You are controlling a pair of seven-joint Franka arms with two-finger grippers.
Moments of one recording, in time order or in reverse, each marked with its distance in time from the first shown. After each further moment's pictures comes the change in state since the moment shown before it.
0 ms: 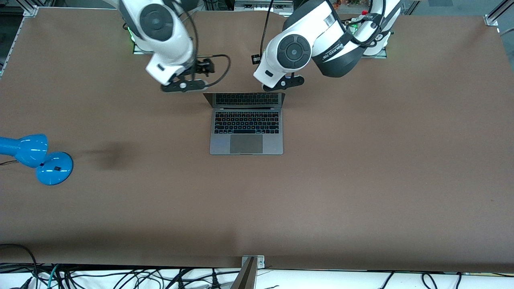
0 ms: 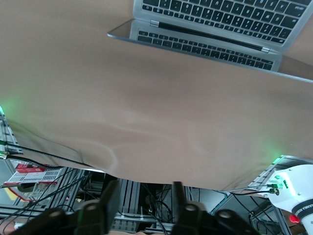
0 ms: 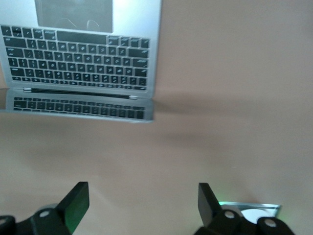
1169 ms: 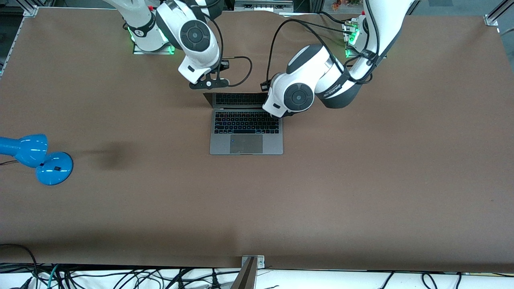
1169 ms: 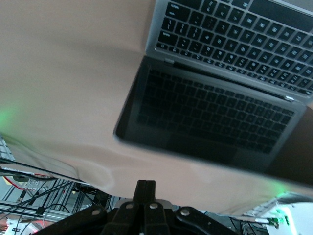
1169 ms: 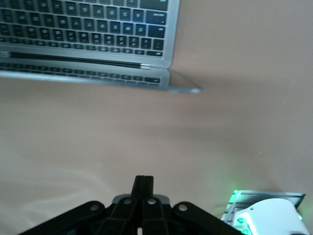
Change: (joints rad) left arm 0.028 0.166 0.032 0.000 0.065 0.080 0.003; right arm -0.014 0.084 0.075 -0.075 0.022 0.049 0.028
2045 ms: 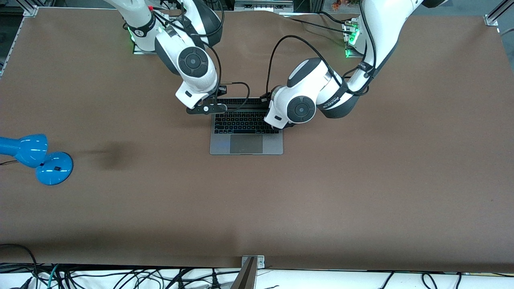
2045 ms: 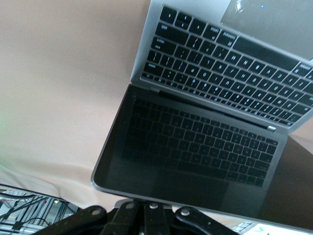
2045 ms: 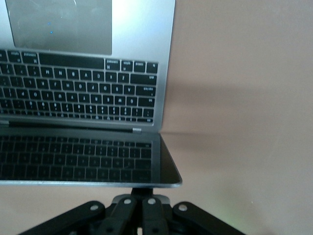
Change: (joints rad) left arm 0.002 0.050 0.020 0.014 0.018 0.097 0.000; right arm -0.050 0.163 -0.009 0.155 -0.143 0.076 -0.001
